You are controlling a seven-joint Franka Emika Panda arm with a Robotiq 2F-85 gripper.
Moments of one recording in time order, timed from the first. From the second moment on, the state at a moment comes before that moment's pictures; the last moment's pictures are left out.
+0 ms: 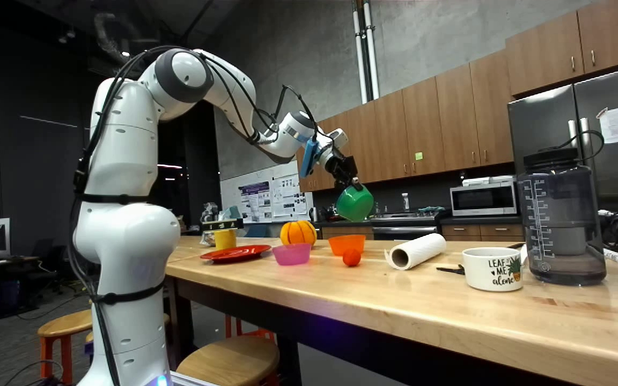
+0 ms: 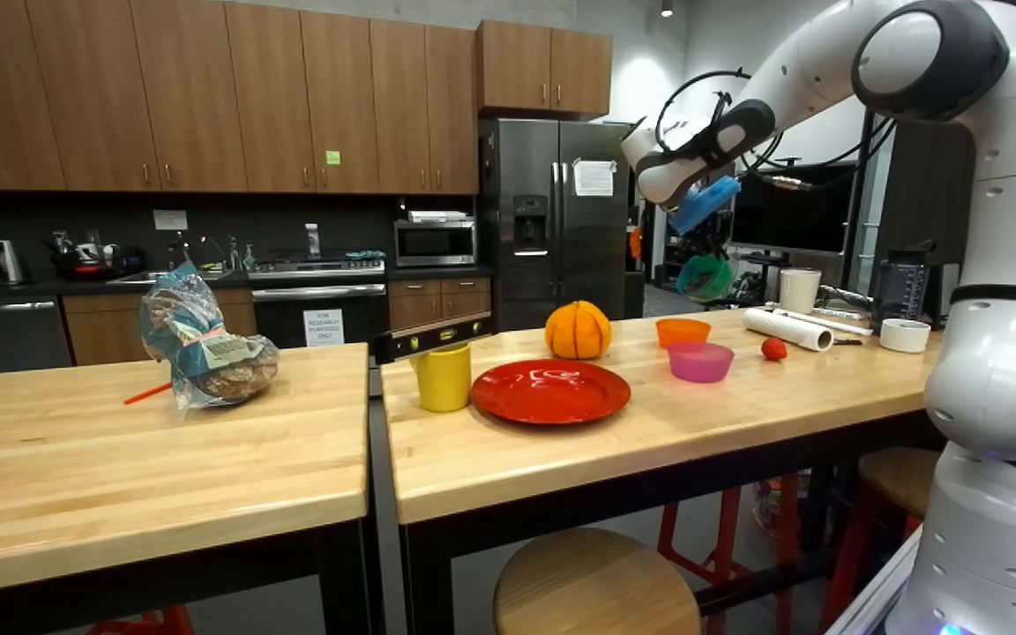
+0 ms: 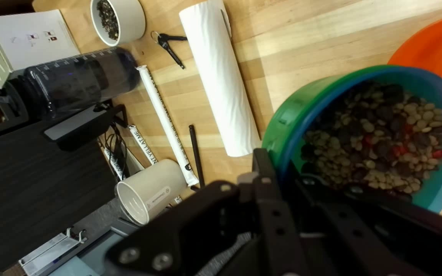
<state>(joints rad) -0.10 0.08 -0.15 -1.78 -0.72 1.72 0.56</state>
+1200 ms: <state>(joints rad) -0.07 0.09 -0.11 -1.88 -0.92 1.72 0.78</state>
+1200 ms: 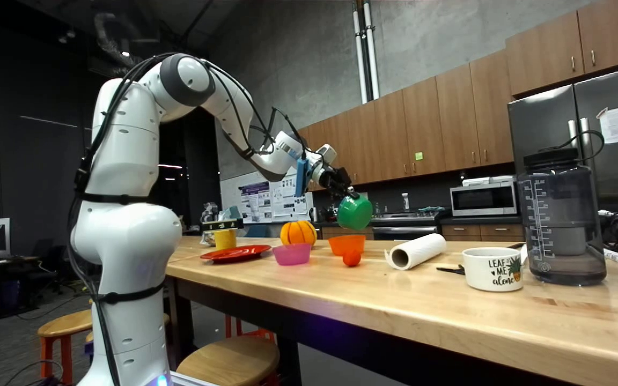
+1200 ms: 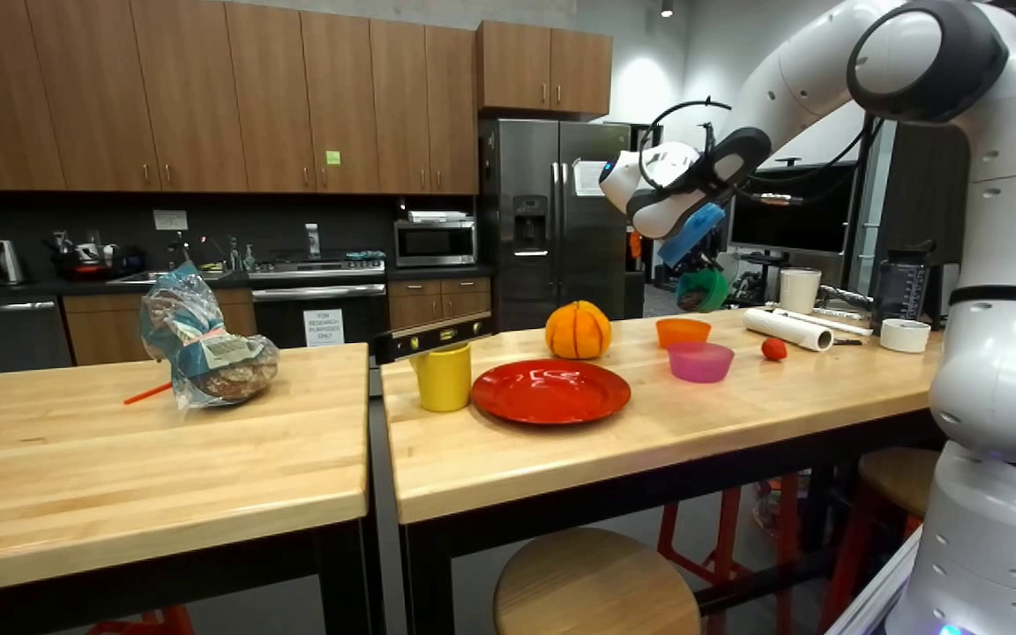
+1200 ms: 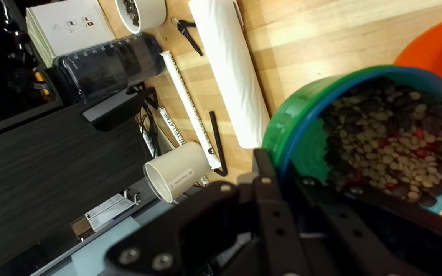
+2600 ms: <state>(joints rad) -0.06 0.12 -0.09 -1.91 -1.02 1.71 0.86</state>
